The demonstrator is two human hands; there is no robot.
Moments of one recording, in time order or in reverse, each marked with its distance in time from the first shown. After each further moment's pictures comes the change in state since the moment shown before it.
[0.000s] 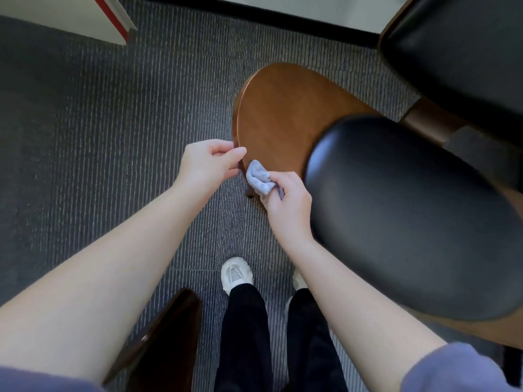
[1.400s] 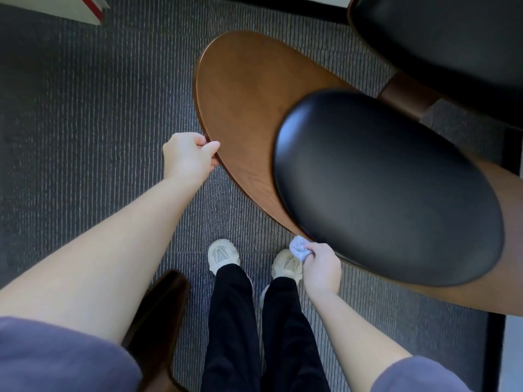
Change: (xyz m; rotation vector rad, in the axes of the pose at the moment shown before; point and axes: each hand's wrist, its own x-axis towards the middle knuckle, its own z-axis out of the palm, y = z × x) left_hand -0.029 -0.020 0.035 0.382 0.185 0.023; right_hand -0.123 0.141 -0.095 -0.405 -0.017 0.665
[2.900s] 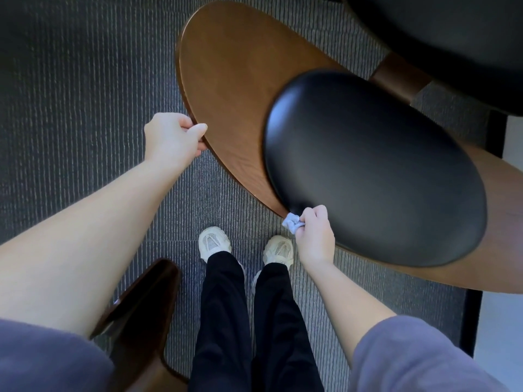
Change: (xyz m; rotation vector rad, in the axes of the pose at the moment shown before) left_hand 0.002 -0.001 -0.005 0.016 -0.020 0.059; right_hand 0.017 -0.021 -0.017 -0.208 -0.015 -0.247
